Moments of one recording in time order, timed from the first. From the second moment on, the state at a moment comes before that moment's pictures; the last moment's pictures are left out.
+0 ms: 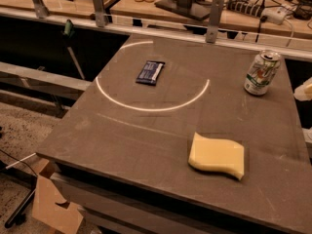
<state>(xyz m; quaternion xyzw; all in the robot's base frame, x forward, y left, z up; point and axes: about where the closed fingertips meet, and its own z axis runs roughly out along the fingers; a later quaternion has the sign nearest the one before) 0.508 -0.322 0.977 -0.42 0.79 0.11 0.42</state>
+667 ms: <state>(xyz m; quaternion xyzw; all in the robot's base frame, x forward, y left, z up) 0.554 -0.329 0.946 -0.30 0.78 0.16 0.52</state>
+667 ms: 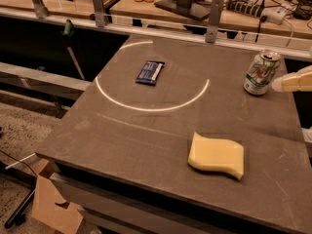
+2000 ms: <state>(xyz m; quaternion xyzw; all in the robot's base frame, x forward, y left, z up) 0.620 -0.299 0.898 -0.29 0.76 0.21 0.54</state>
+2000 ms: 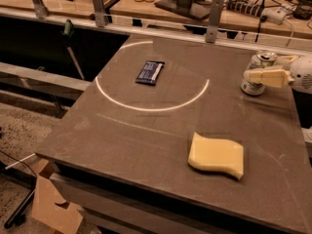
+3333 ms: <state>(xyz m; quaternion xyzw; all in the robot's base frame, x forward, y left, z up) 0.615 -0.155 0.992 -0.39 0.65 0.35 0.56</state>
